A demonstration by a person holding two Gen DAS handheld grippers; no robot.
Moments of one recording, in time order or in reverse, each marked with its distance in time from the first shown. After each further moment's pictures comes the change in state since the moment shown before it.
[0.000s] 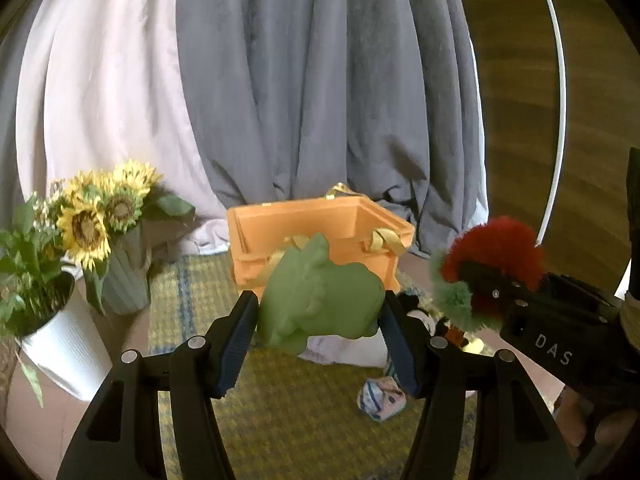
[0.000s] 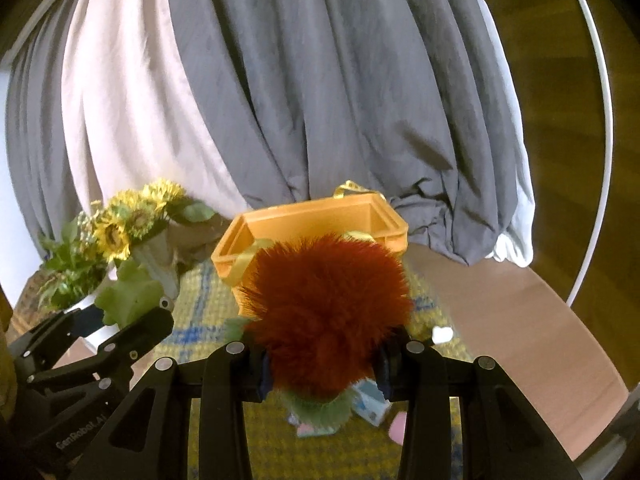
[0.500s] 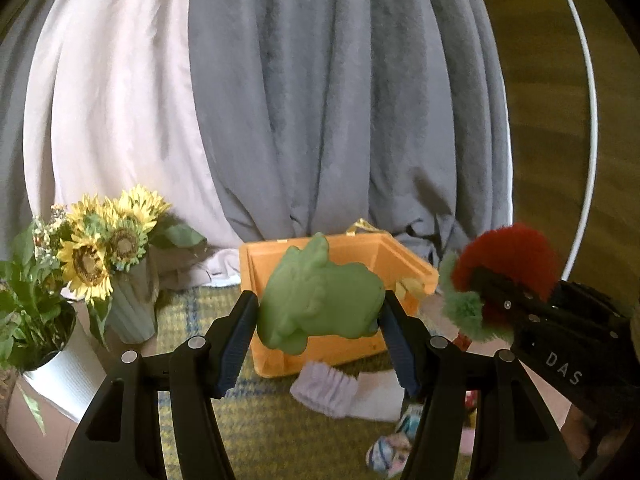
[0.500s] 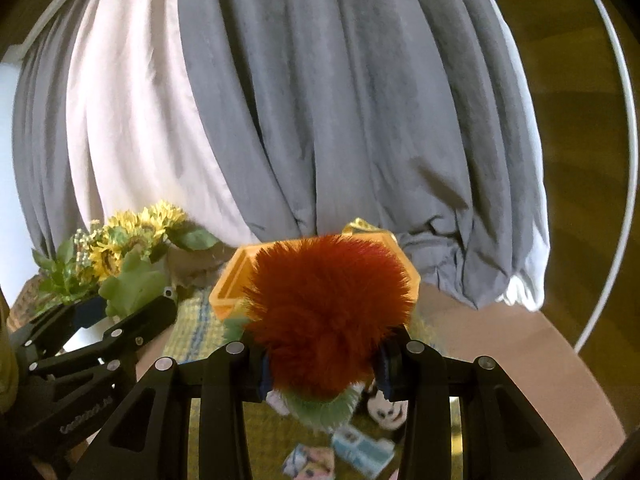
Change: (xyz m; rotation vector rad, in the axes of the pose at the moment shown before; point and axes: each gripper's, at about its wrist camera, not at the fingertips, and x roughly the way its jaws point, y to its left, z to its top) left arm 0.032 -0.002 0.044 -0.046 -0.068 0.076; right arm 0.028 -0.001 0.044 -0.059 -0.064 0.029
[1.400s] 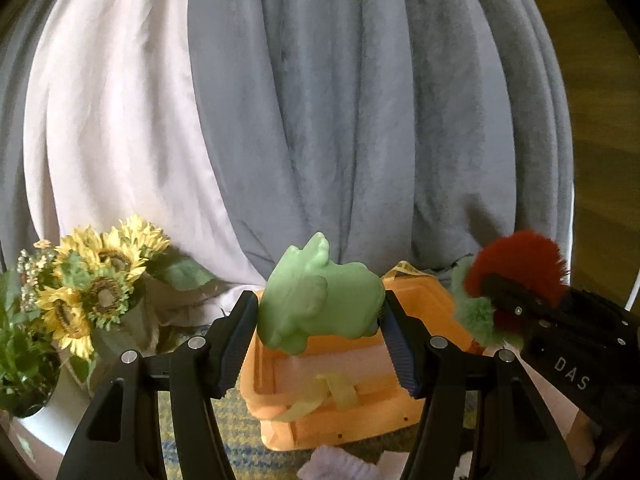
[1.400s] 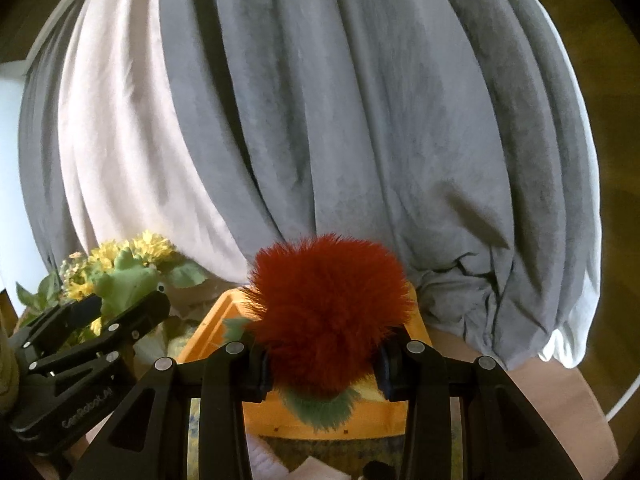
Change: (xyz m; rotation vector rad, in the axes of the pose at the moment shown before) left arm 0.096 -0.004 0.046 -0.007 -0.021 0.144; right arm 0.100 -0.042 0.053 -0.008 -0.058 0.109
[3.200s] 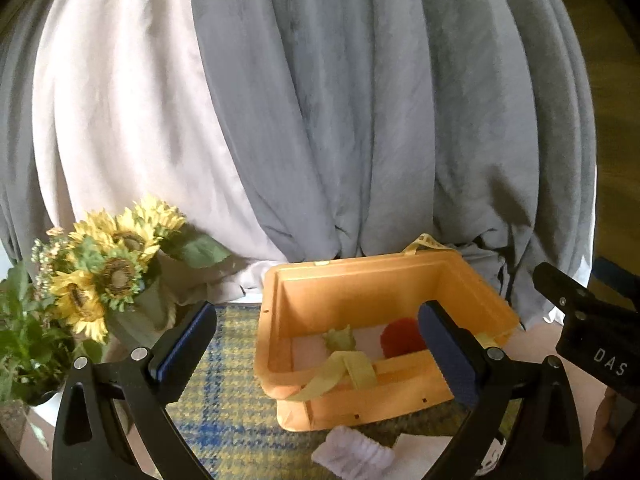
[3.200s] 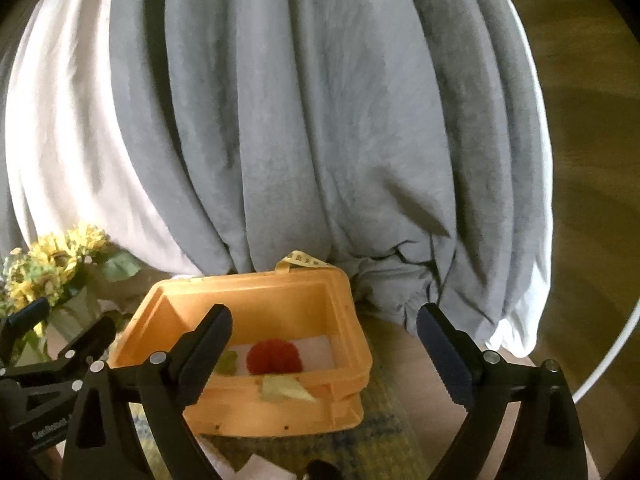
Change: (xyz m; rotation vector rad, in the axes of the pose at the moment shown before) left arm -0.003 -0.019 -0.009 0.015 0.066 0.099; right arm 0.001 -0.017 0.003 0.006 0.067 -0.228
